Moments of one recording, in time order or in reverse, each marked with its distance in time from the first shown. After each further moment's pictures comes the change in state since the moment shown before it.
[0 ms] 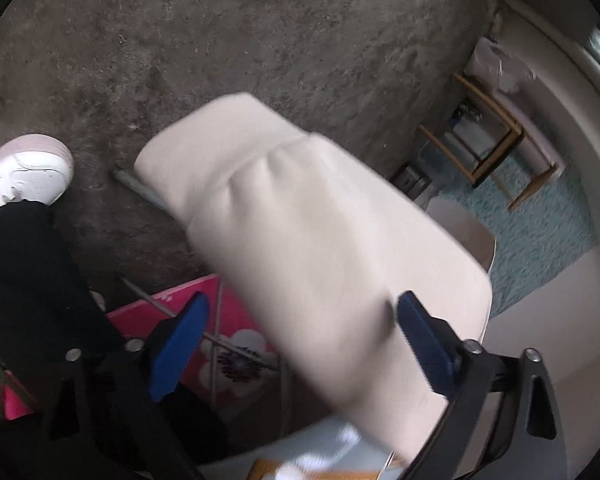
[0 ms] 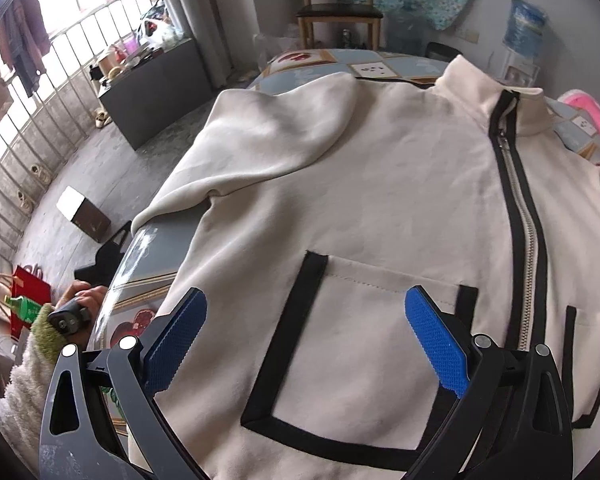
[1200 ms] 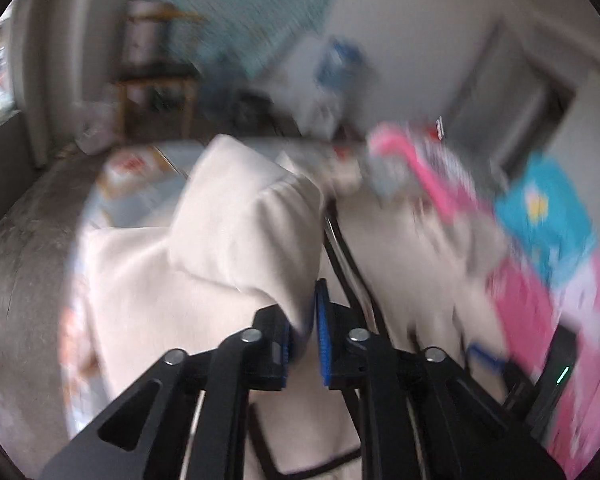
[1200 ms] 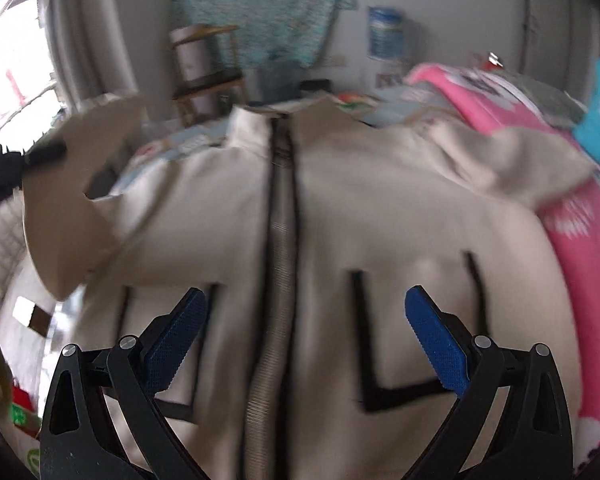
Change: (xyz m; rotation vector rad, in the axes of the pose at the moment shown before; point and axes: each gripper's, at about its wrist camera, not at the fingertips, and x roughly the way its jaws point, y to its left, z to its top) left arm 0.133 -0.136 -0.461 1.907 -0.089 0.616; right arm -0.078 -0.160 -0.066 0.343 -0.179 -0.238
